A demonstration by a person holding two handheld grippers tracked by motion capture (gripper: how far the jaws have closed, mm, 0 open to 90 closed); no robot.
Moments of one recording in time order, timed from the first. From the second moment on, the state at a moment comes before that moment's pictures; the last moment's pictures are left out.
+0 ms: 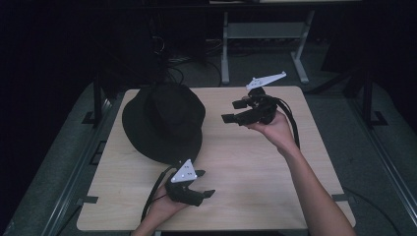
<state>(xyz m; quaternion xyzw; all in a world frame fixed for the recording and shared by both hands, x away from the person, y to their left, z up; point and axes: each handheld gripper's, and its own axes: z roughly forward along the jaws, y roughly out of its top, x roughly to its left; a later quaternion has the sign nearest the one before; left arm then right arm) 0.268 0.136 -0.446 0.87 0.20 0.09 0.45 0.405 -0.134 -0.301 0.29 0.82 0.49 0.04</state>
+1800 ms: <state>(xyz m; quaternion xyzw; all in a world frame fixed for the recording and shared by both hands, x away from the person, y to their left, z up) 0.269 0.139 -0.447 0.86 0.22 0.10 0.44 0.361 -0.228 -0.379 0.36 0.80 0.48 0.03</state>
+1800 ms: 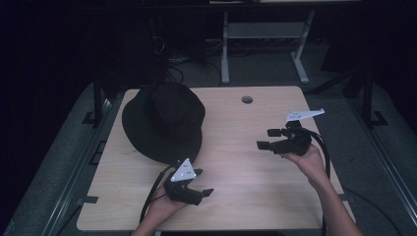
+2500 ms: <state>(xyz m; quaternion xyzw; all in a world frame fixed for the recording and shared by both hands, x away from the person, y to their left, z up) 0.269 0.141 -0.447 0.86 0.23 0.09 0.44 0.327 -0.256 -0.406 0.38 0.79 0.48 0.02</state>
